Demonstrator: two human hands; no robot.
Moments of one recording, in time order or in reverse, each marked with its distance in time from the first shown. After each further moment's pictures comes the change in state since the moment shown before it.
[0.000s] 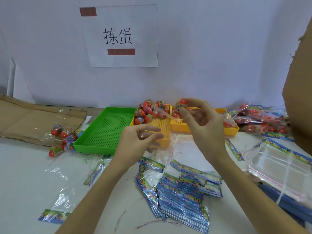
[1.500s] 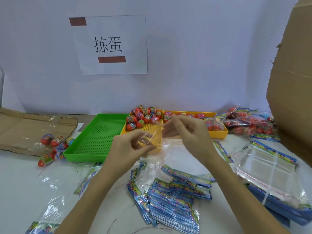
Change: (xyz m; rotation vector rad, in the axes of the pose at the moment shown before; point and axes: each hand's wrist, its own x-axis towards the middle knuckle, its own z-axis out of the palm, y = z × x) left_hand -0.002 -0.003 -0.002 0.260 -0.039 0.246; right_hand 0.003 0.007 -0.015 -0.085 -0.255 0.049
